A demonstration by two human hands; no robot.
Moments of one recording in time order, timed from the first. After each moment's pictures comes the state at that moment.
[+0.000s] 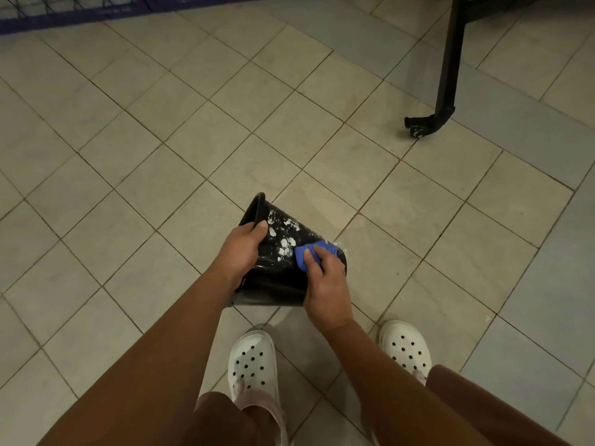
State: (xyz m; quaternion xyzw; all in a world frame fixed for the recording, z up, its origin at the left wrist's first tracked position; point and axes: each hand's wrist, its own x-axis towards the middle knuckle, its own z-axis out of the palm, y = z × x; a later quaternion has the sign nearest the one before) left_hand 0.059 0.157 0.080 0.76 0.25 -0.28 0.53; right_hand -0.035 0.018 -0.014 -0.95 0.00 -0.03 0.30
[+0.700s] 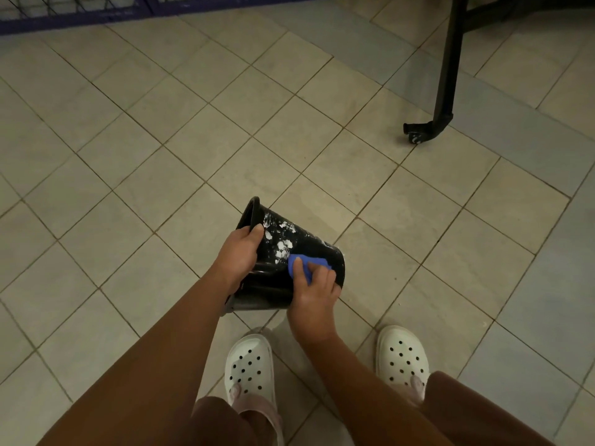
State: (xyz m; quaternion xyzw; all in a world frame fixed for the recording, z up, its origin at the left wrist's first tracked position) left_hand 0.058 0.162 0.076 0.76 0.26 -0.27 0.53; right_hand -0.046 0.048 0.008 -0.97 0.05 -0.01 0.25
